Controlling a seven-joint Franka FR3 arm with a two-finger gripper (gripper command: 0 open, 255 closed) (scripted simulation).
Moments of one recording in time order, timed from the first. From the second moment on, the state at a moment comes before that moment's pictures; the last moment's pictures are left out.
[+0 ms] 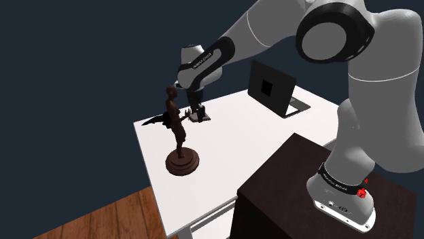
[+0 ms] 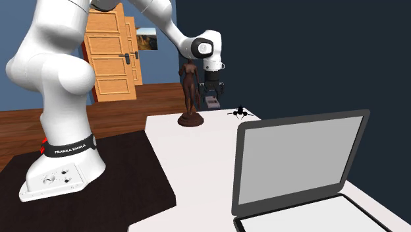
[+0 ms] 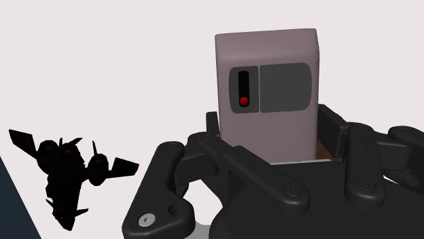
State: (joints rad) arm 0.72 0.45 -0.51 -1.89 0.28 2.25 -1.24
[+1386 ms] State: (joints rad) arm 0.66 0.66 -0.42 -1.88 0.40 2.44 -1.31
